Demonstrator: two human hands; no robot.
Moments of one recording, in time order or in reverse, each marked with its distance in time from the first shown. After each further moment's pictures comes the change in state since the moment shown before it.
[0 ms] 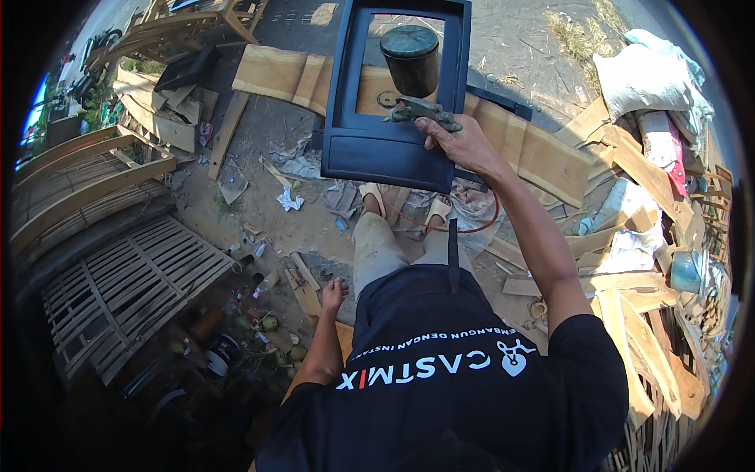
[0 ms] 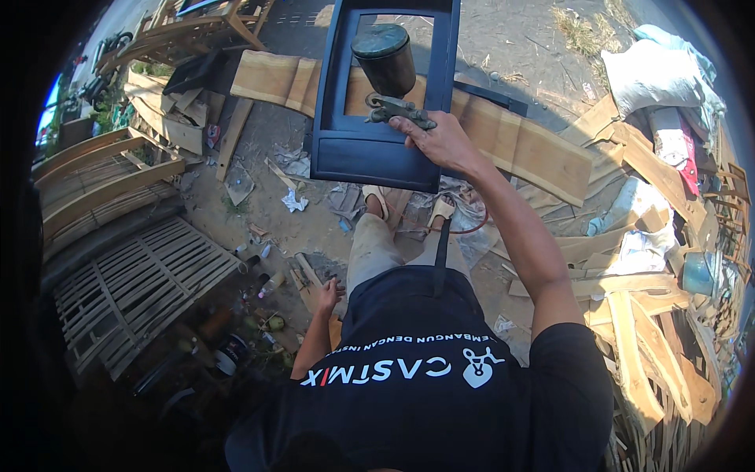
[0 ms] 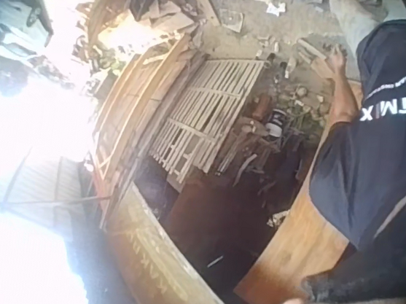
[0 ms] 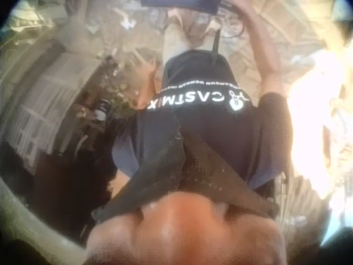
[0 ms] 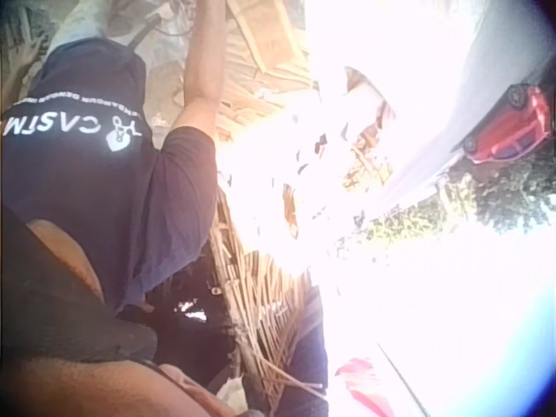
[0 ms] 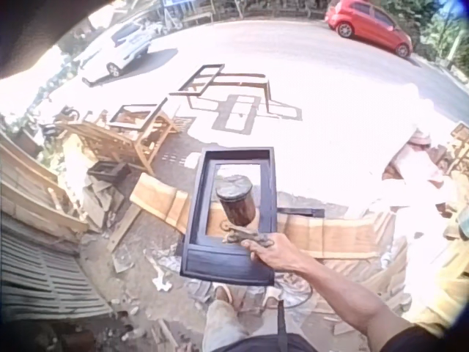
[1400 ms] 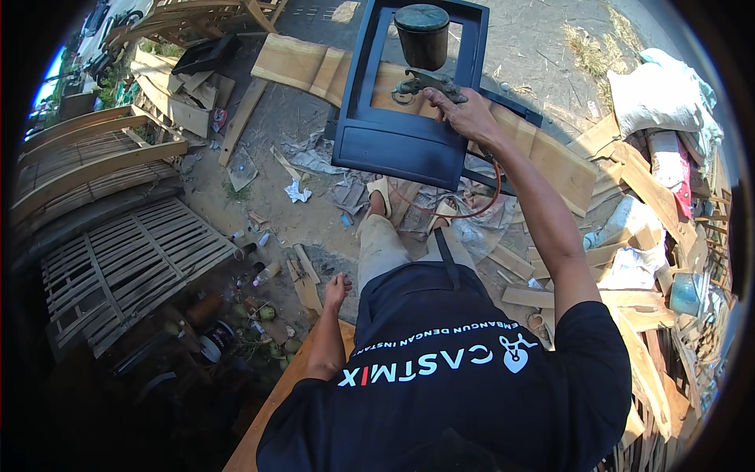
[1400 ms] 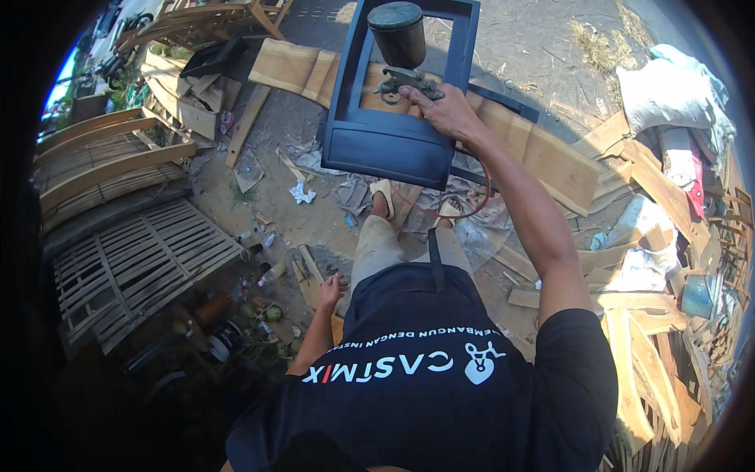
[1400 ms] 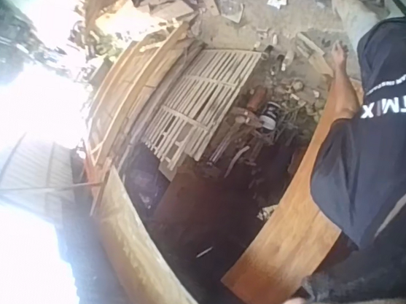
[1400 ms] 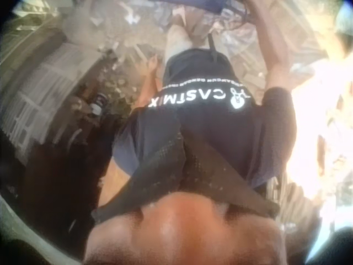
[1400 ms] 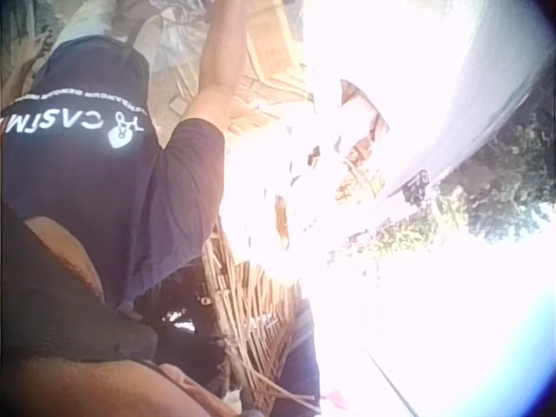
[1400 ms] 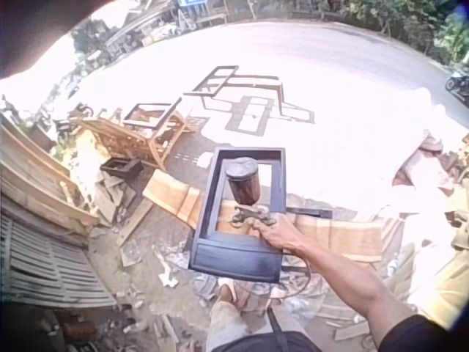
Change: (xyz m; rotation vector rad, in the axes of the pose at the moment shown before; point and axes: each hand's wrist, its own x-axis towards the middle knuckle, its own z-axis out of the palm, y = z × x) left_hand -0.025 0.004 0.012 -0.024 0.001 -0.044; right_hand 0.038 -0.009 -0.008 -0.049 0.013 -0.043
